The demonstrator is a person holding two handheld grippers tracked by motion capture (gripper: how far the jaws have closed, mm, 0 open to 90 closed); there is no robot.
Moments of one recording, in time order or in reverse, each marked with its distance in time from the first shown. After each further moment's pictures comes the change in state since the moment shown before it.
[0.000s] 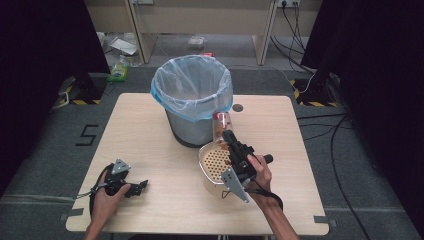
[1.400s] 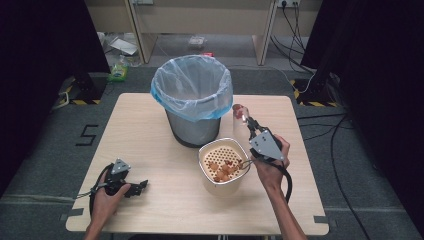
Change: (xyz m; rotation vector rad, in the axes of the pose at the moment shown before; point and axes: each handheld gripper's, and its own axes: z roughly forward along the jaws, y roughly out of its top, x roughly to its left) left arm 0.000 0.000 0.000 0.004 -0.001 -0.002; right arm -0.043 -0.059 0.018 0.279 0.131 0.634
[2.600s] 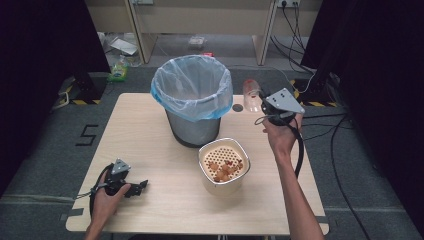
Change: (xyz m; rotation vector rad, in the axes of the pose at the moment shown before) left arm 0.000 0.000 0.000 -0.003 0.002 -0.001; right arm -0.075 0.043 0.041 0.076 -0.002 0.195
